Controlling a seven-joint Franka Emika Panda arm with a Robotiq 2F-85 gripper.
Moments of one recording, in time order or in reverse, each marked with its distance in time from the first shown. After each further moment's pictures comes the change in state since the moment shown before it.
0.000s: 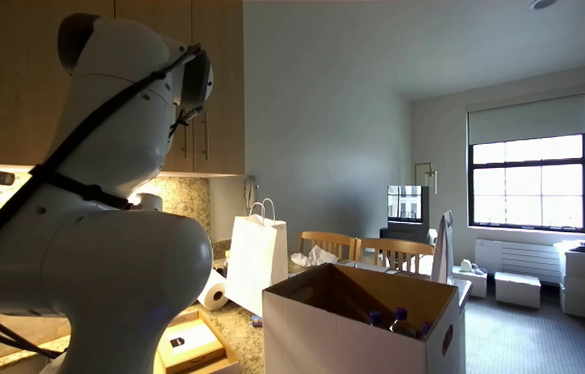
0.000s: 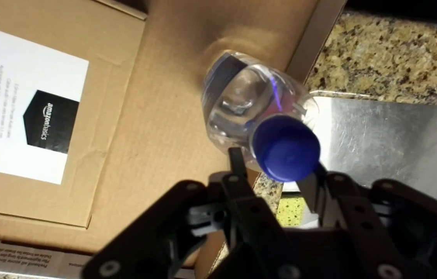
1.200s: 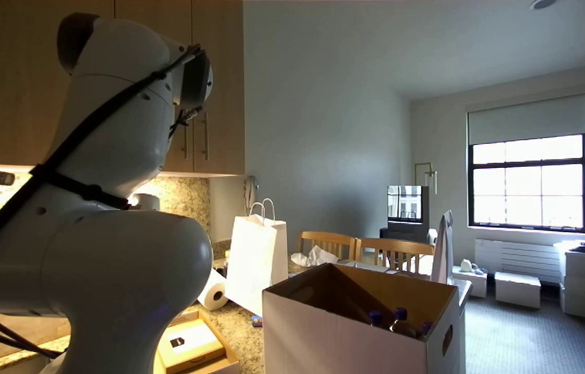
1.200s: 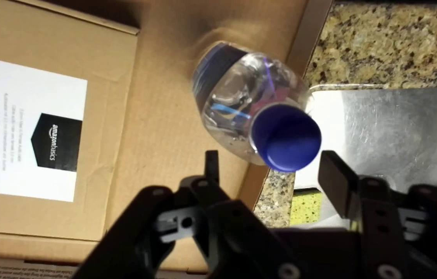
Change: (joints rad) arm -0.001 -0.001 0.008 -0.008 -0.034 0.010 0.144
